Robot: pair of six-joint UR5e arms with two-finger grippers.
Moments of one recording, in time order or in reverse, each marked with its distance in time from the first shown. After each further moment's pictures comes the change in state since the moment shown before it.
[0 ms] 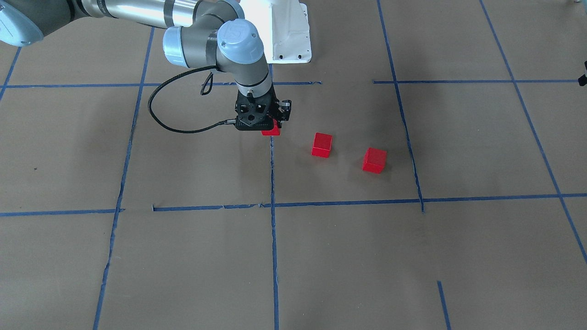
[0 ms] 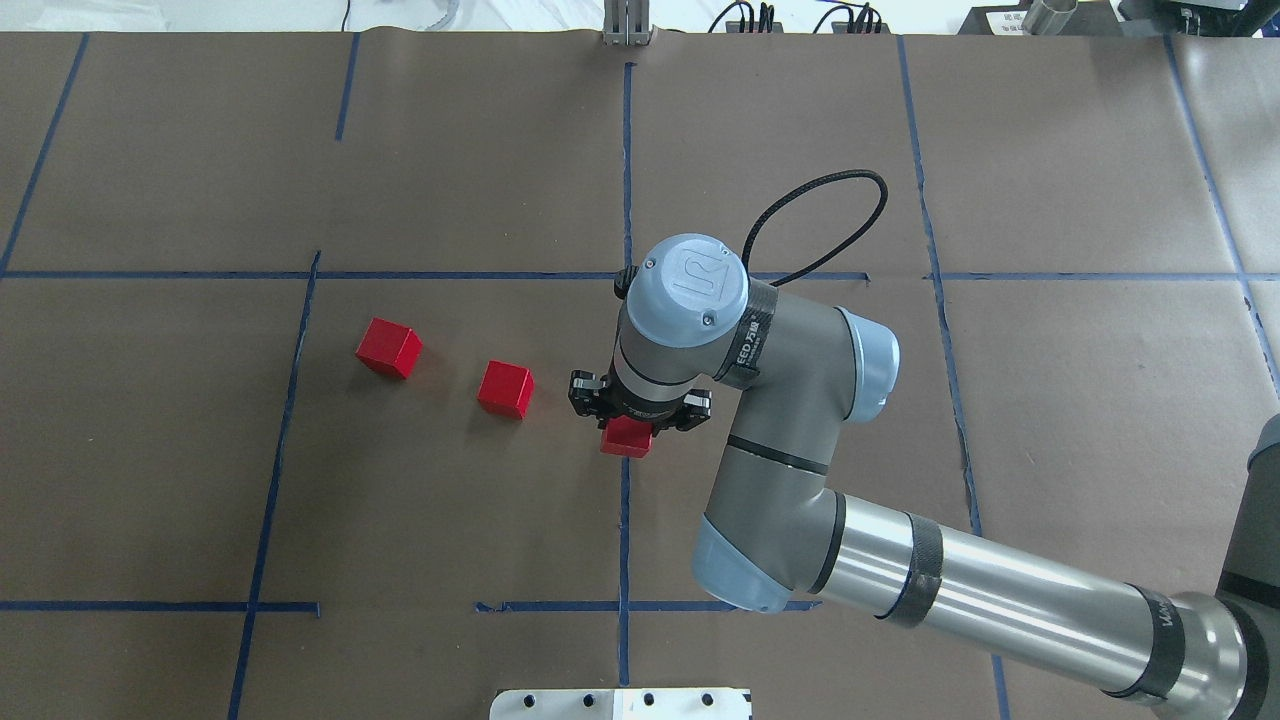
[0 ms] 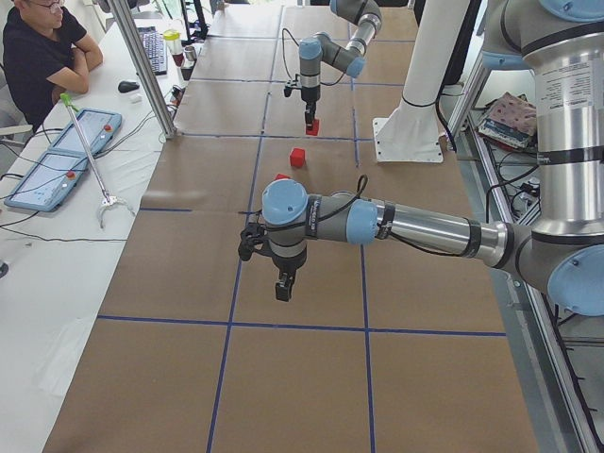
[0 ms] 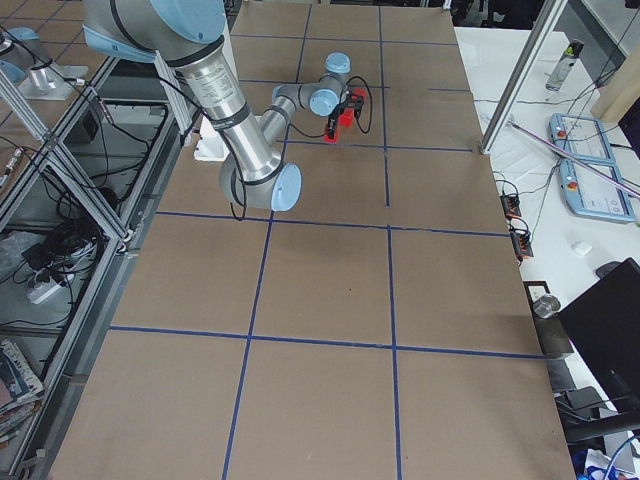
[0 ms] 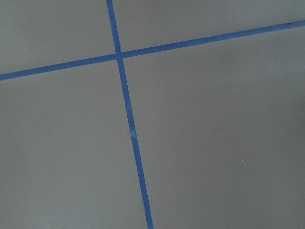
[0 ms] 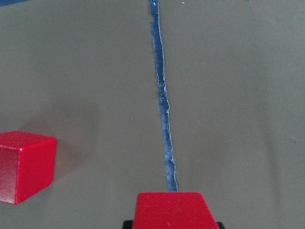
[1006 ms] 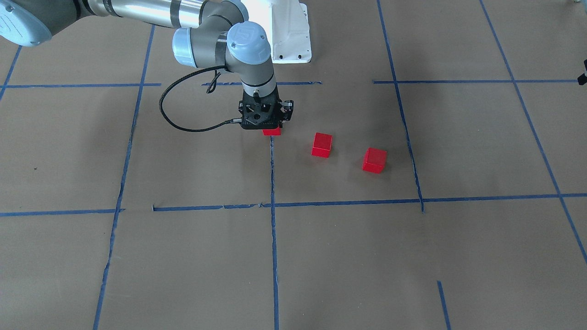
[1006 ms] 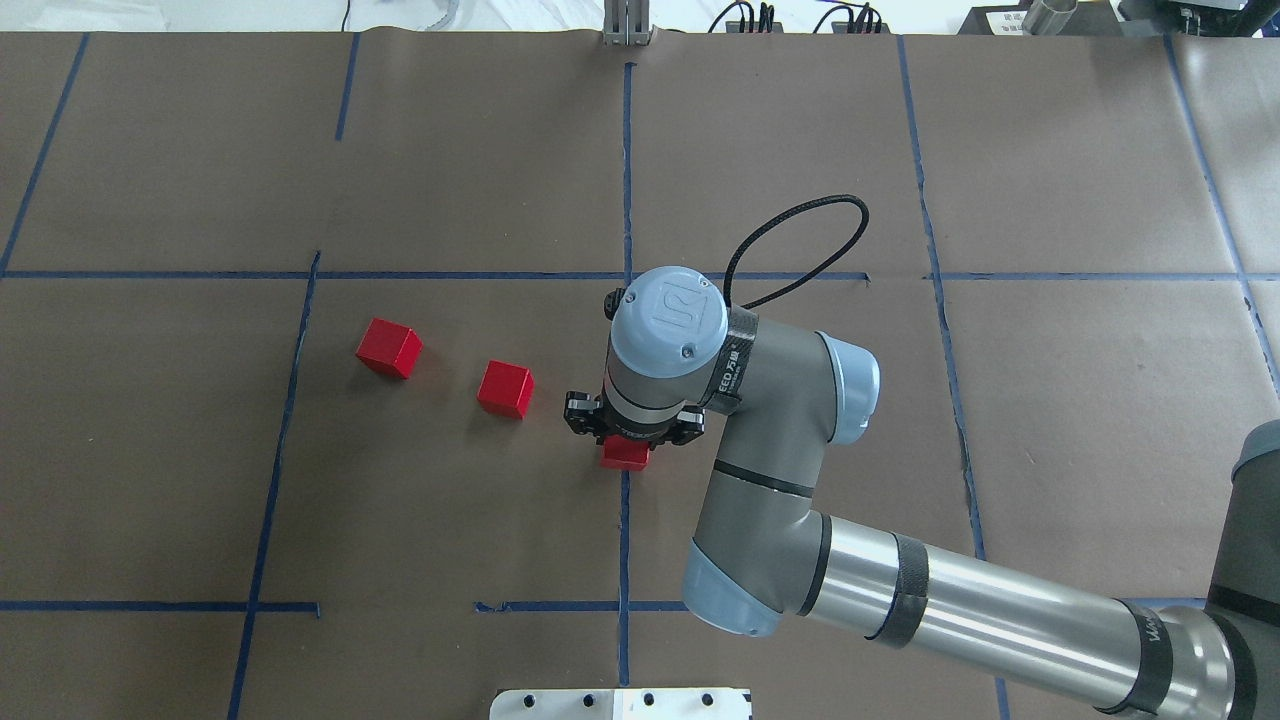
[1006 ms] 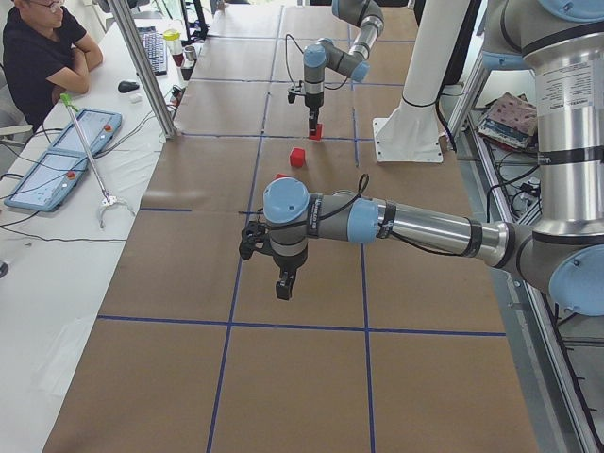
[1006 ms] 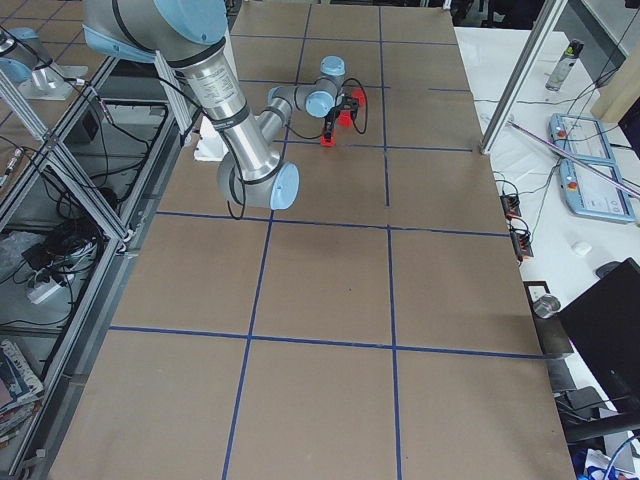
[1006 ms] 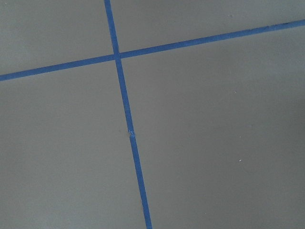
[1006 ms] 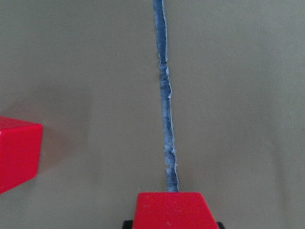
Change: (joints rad) left arm 0.000 0.004 -0.006 0.000 -0.001 0.000; right arm -0.031 0.005 -0.019 -0.004 -0.043 -0.016
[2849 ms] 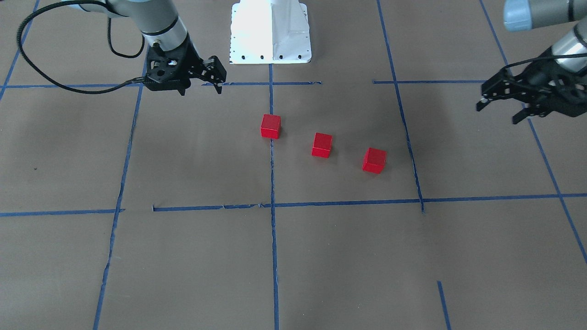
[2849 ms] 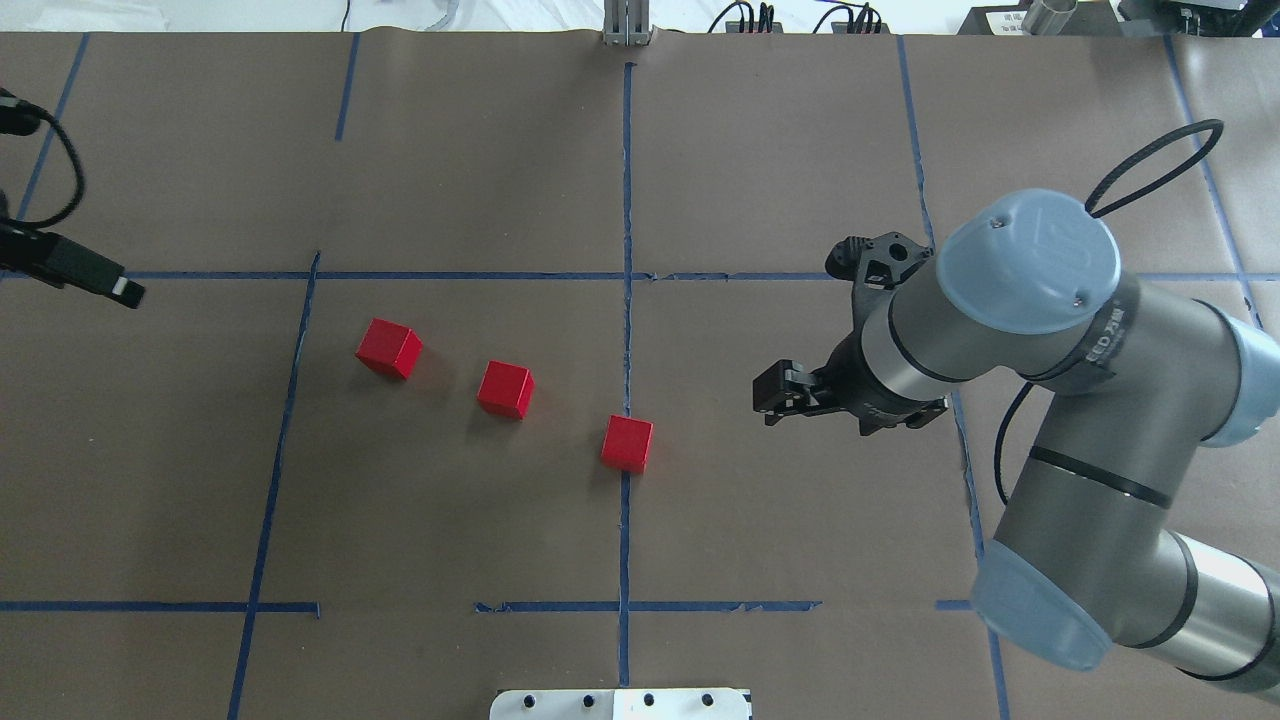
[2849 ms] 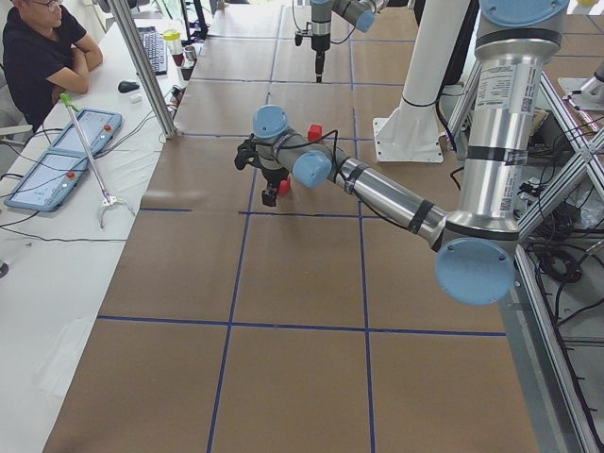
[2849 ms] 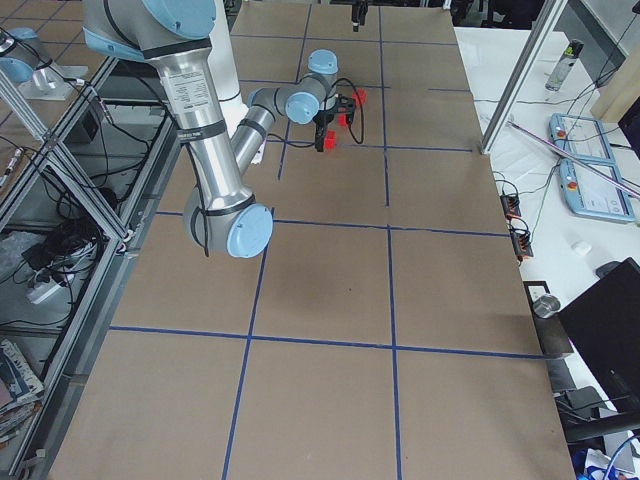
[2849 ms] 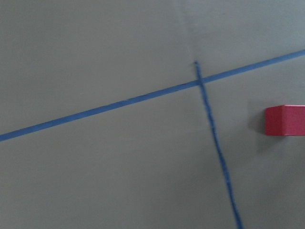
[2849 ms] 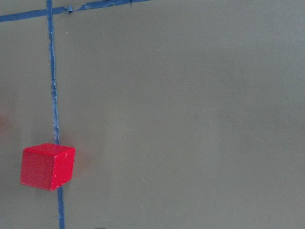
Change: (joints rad) left arm 0.474 -0.316 -0.037 -0.263 -0.007 -0.648; right arm 0.172 -0.416 0.566 -0.168 0.132 -0.141
